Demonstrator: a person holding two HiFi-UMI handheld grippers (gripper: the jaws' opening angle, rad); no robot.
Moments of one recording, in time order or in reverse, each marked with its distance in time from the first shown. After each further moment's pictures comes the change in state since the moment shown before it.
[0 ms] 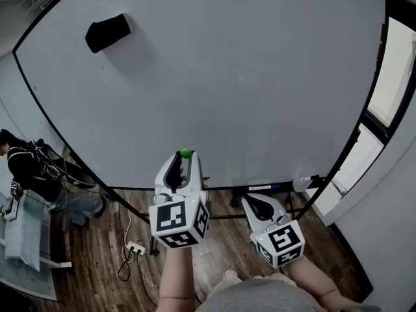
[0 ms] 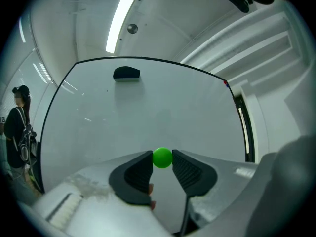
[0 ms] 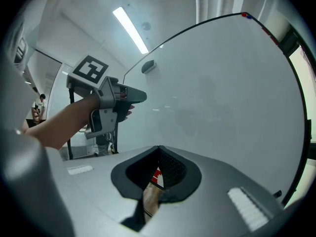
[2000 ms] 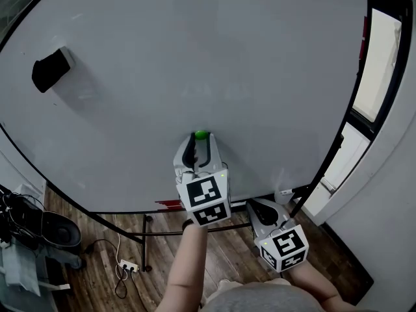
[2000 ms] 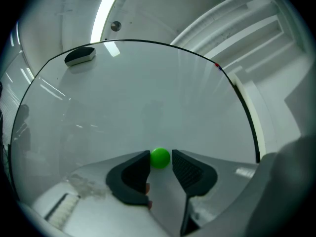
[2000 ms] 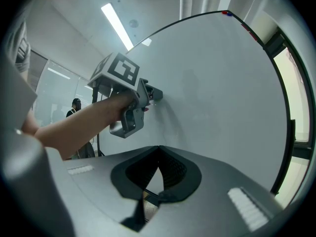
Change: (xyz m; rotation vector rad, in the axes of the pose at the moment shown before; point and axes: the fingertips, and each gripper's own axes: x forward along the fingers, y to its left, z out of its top) left arm 0.148 -0.112 -0.008 0.106 -0.030 -0.057; right arm -0.016 -0.111 -0.009 0.039 0.019 -0.143
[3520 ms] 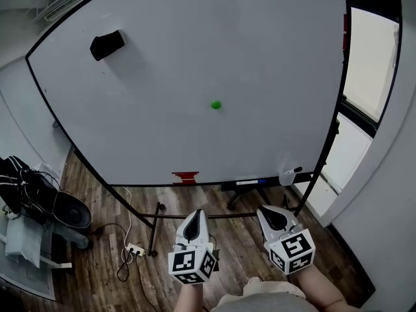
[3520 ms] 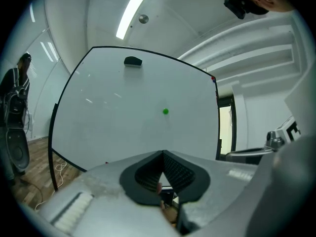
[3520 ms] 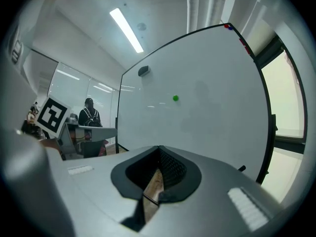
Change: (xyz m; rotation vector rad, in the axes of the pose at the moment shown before) left arm -0.294 -0.007 -0.119 -0.262 0.156 0.014; right arm -0.125 0.067 -0.038 -0.013 0.031 0.082
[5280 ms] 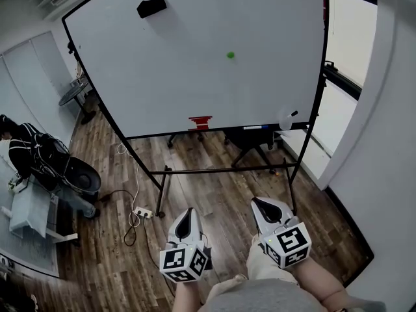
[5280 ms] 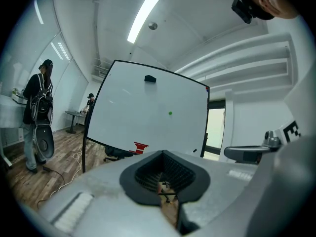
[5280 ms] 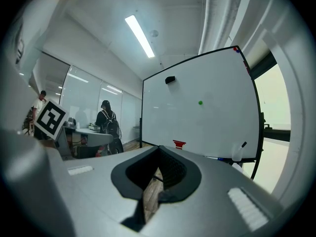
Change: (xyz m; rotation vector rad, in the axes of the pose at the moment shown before) left arm -0.298 0.017 -0.038 -0.054 0.064 0.059; right arm -0.178 0.213 -0.038 0.004 -0.010 0.051
